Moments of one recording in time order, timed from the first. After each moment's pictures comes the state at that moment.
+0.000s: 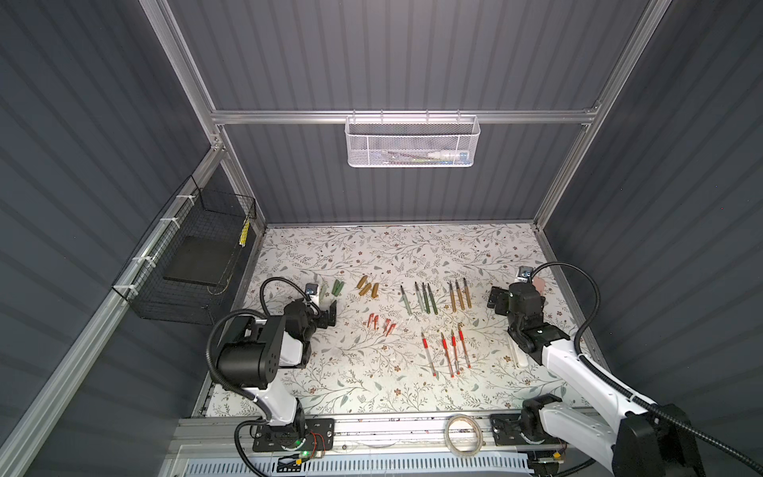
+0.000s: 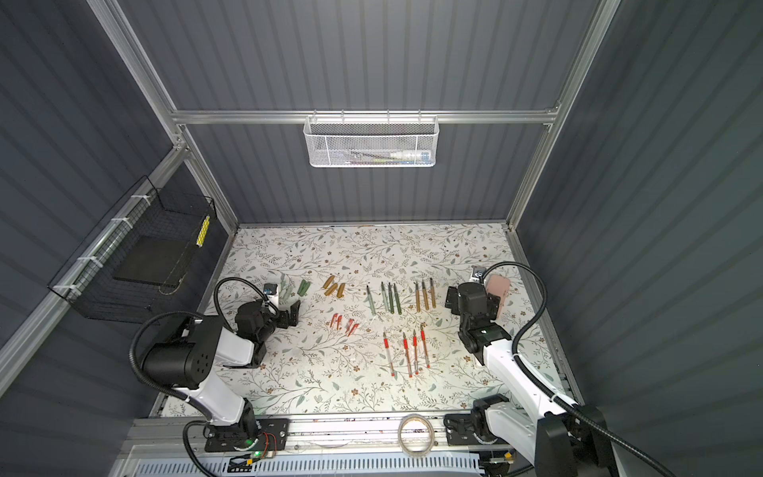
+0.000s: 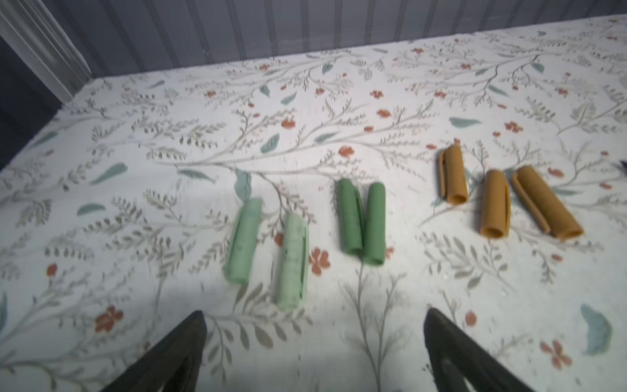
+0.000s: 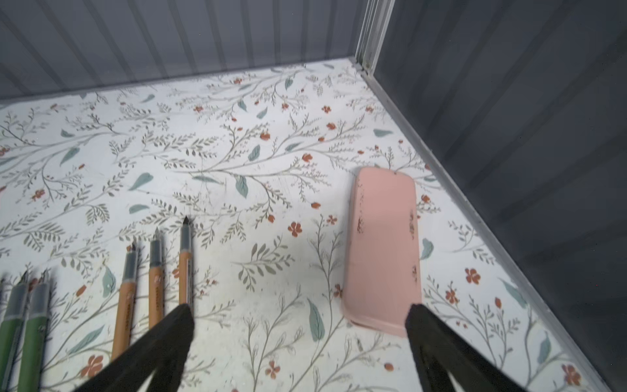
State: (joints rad) left arm -0.05 1.72 0.25 1.06 0.14 0.11; right arm 0.23 1.04 0.48 0.05 0.47 0.18
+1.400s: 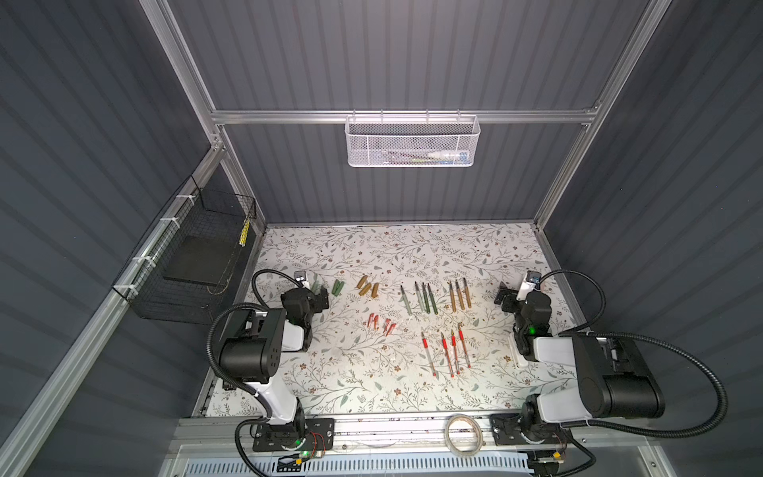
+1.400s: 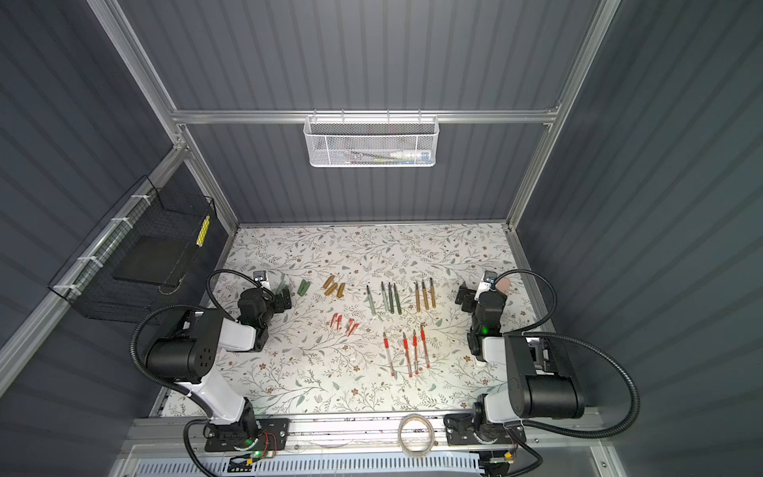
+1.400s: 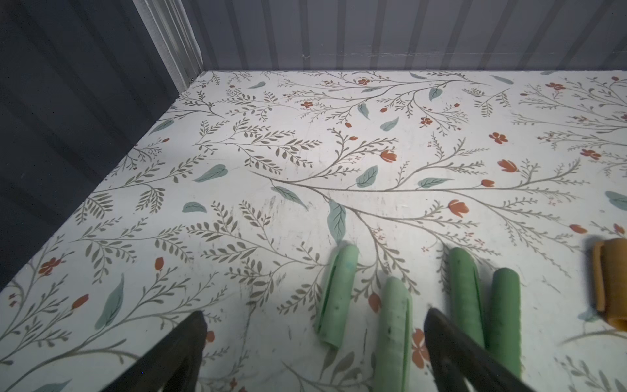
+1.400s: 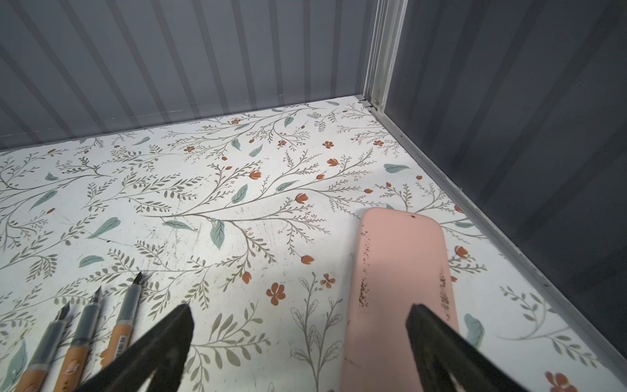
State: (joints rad) left arm -0.05 1.72 0.45 0.87 -0.13 -0.01; right arm -0.03 1.45 0.30 0.85 0.16 0.07
